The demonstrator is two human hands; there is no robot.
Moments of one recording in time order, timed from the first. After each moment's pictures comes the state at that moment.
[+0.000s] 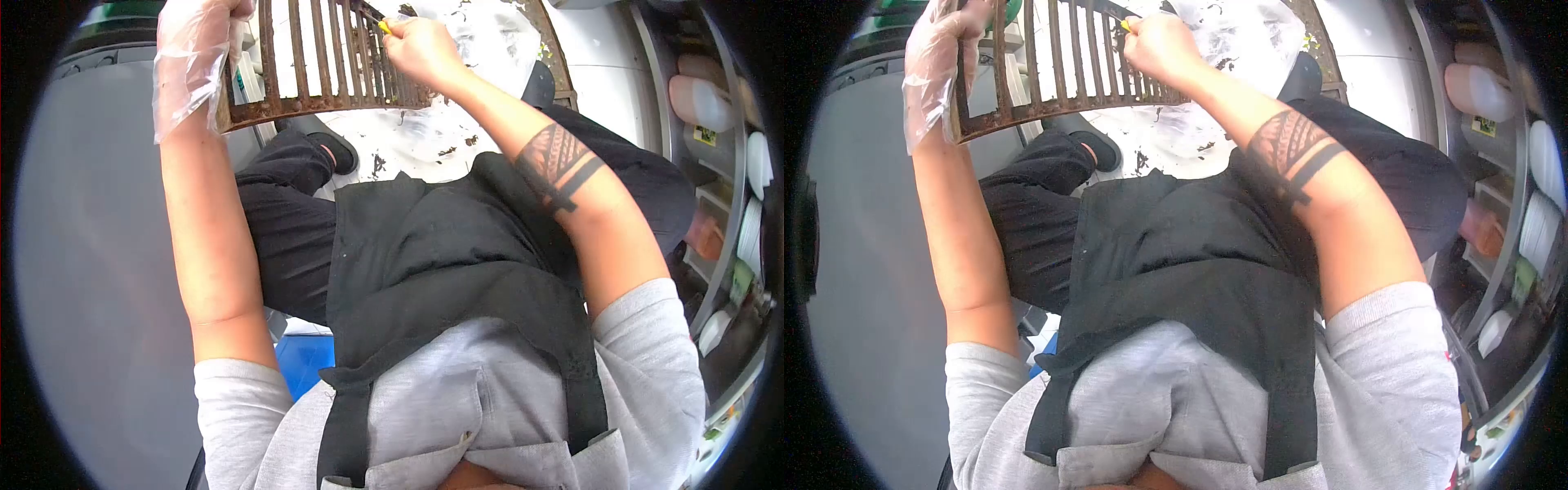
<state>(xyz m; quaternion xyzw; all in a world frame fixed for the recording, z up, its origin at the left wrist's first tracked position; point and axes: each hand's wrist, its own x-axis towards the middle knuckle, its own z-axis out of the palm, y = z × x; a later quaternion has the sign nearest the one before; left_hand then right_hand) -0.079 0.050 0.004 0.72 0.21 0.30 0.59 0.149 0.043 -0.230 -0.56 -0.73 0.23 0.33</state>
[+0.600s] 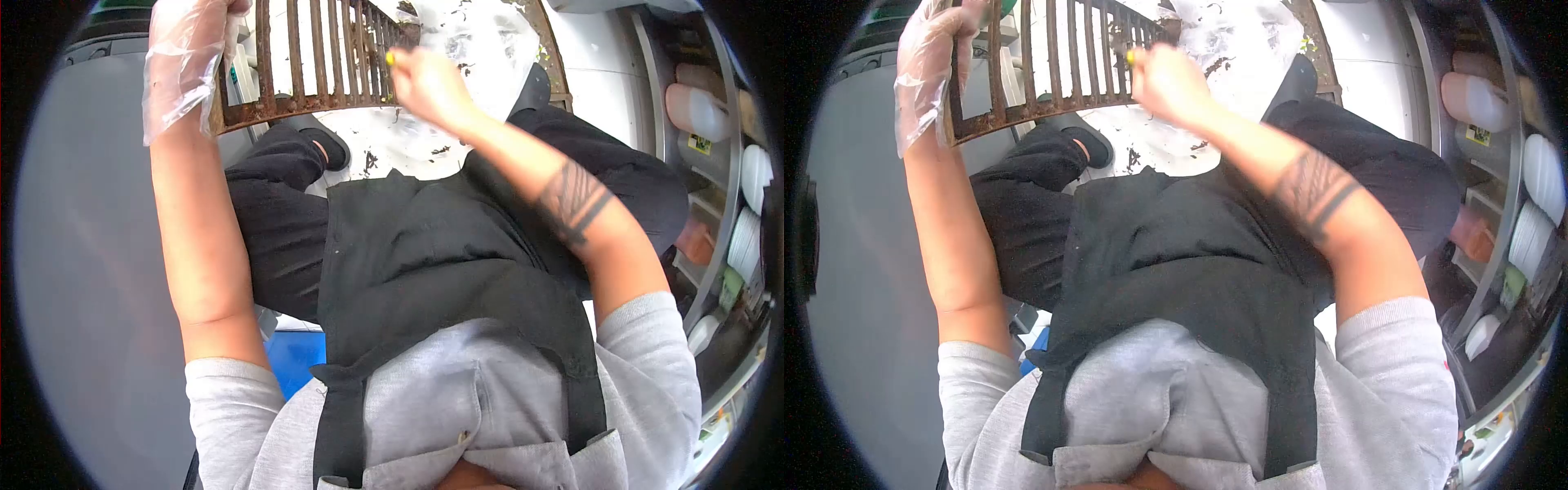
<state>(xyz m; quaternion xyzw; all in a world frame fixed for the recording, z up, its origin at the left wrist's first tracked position) -0.033 0.035 -0.002 0.54 0.55 0.51 0.39 0.162 -0.006 -0.229 -0.55 -0.76 0.22 0.28</state>
